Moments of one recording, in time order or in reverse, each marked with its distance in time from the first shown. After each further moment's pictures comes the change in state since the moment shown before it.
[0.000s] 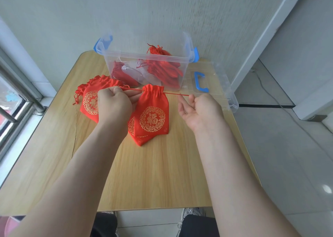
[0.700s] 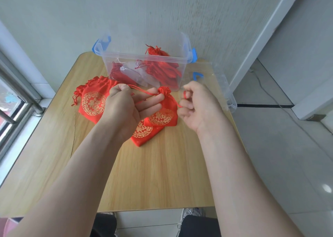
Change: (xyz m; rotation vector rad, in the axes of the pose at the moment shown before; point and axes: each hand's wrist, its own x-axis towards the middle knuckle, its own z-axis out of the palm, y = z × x) left_hand -0.025 0.017 0.005 -0.401 -0.321 -0.196; right_hand -0.008 -0.011 0.006 -0.261 -0.235 -0.046
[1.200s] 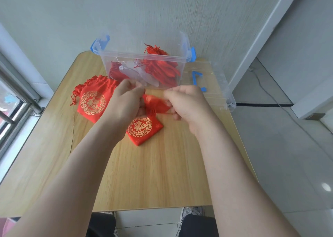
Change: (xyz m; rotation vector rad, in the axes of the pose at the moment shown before) left_hand 0.017 -0.004 -0.014 0.553 -0.075 0.159; right_hand -0.001 0.015 0.002 -0.725 -0.034 -0.318
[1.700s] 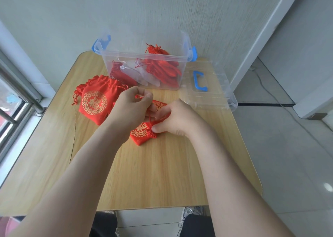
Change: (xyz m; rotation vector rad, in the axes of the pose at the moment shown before) left_hand -0.006 -0.009 0.002 0.145 -0.059 0.015; right_hand 0.000 0.021 0.007 -0.558 -0.306 0.004
